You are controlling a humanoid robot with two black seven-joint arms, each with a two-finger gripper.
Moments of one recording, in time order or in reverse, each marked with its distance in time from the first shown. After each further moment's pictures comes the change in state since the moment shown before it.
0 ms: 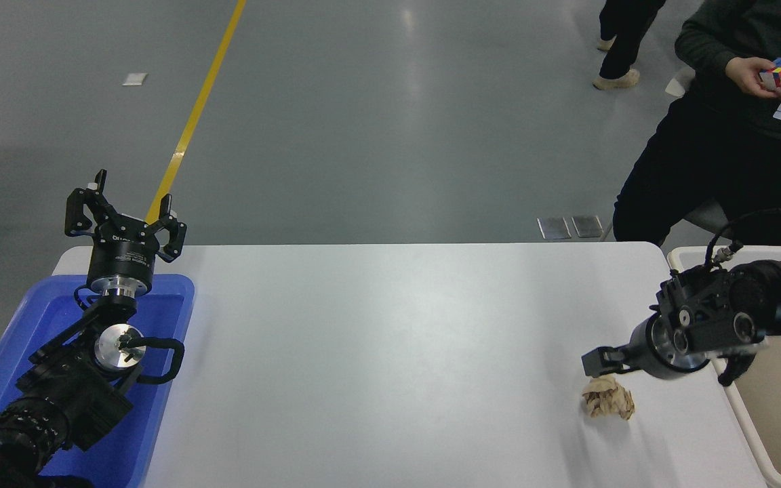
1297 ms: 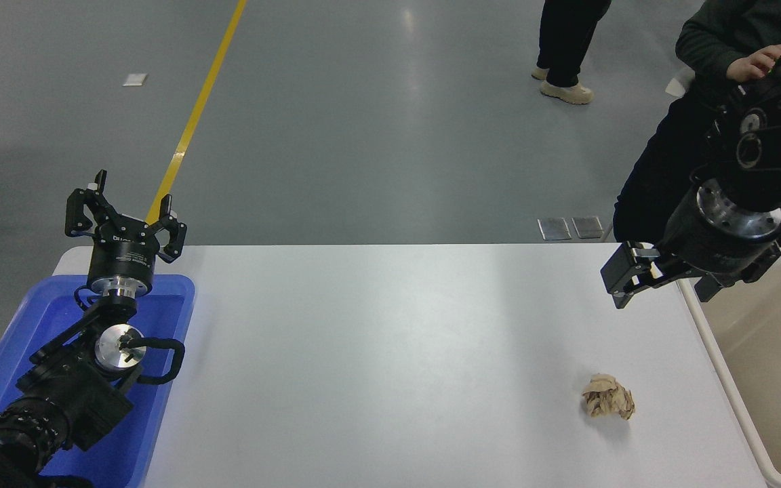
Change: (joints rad) left arm 0.000 0.000 0.000 0.000 0.000 0.001 0.000; right arm 0.726 0.008 -0.144 0.245 0.189 0.591 0.000
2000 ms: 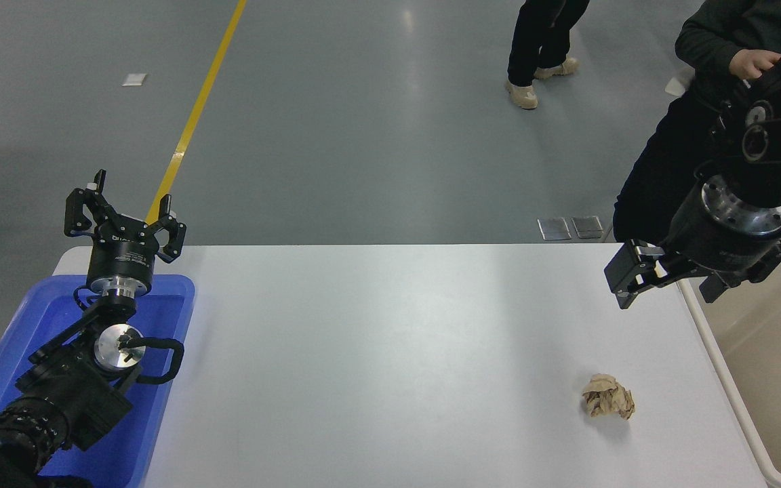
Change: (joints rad) left arm 0.000 0.001 0.000 0.000 0.000 0.000 0.002; right arm 0.067 -0.001 -0.011 0.003 0.019 0.069 0.001
